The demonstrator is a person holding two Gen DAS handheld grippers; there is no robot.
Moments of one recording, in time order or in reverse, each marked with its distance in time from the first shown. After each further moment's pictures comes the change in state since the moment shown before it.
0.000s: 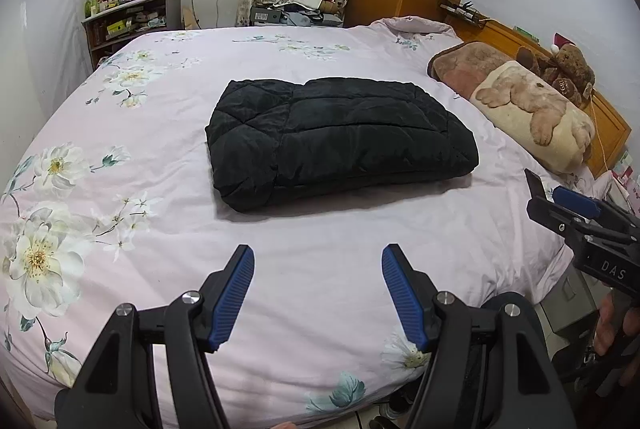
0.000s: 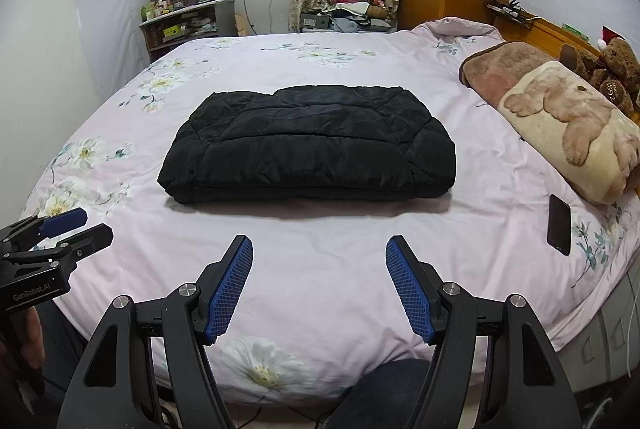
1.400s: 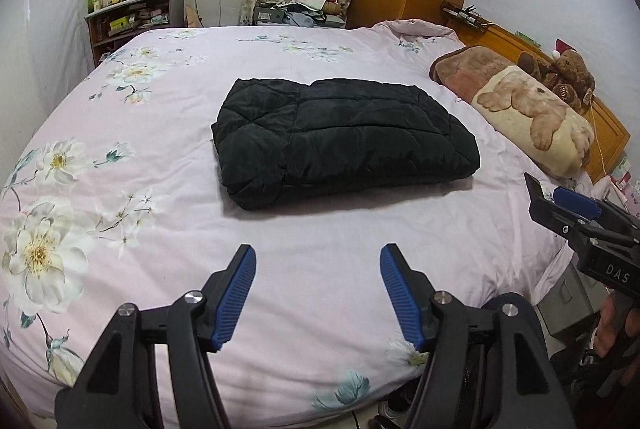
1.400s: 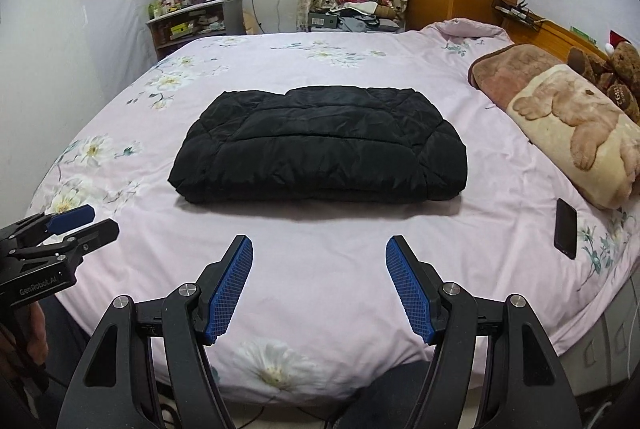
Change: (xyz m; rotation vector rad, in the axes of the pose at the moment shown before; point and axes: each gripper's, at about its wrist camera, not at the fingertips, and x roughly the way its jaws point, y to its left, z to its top) left arm -0.005 0.016 -0.002 -0.016 -0.003 -0.009; right arm -0.005 0.016 0.004 -0.021 -0.005 0.016
